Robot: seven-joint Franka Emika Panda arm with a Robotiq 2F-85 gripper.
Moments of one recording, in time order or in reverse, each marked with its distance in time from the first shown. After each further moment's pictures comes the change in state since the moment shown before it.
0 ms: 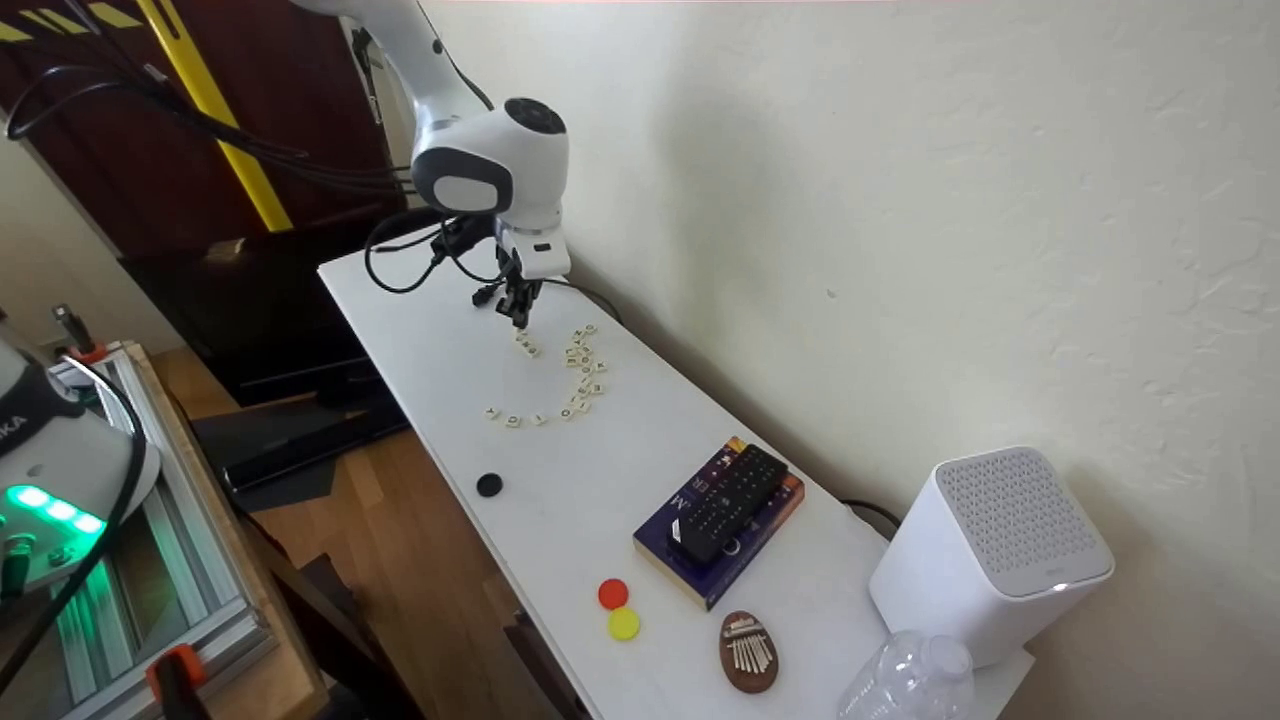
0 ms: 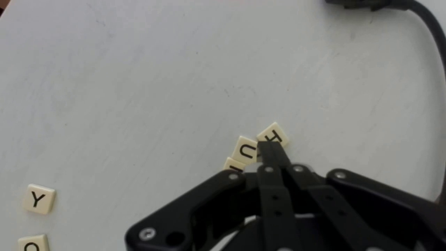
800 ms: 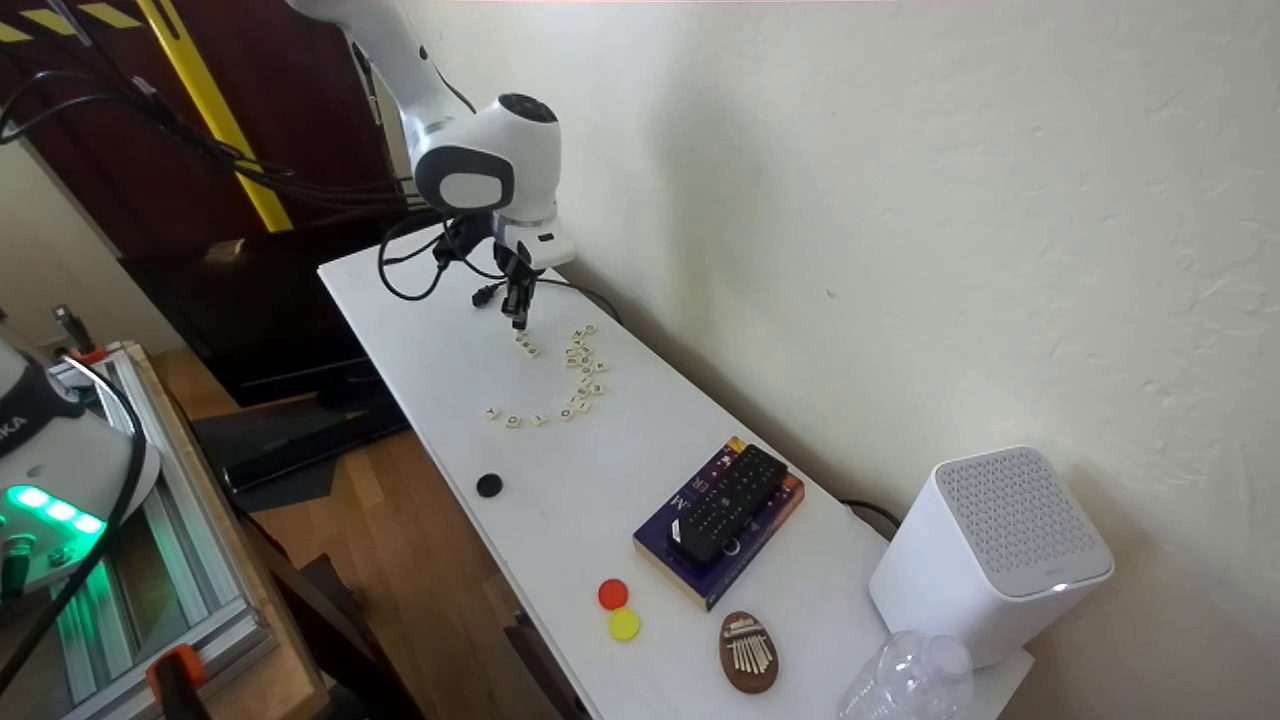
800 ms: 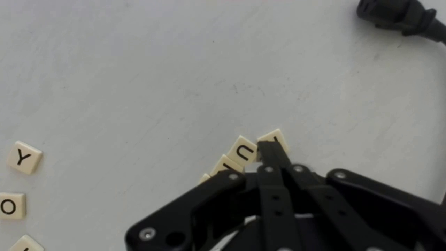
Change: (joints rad) arm 0.026 0.019 -0.001 0.020 -0.165 0.011 -0.020
